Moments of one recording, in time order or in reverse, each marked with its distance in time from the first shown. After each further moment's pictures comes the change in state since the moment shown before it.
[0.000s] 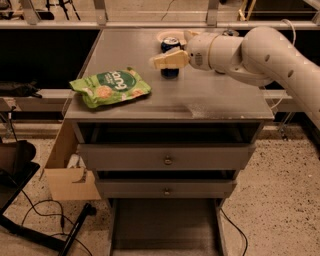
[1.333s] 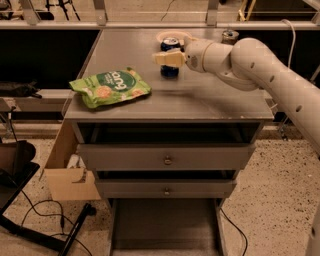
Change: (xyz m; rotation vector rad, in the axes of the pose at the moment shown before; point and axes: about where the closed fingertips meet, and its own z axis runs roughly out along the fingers) arm 0.030 -0.045 0.038 0.093 -0.028 0.086
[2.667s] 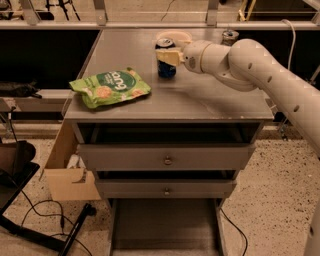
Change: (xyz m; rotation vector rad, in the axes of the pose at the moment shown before) arm 0.004 0.003 0.001 -0.004 0.006 0.003
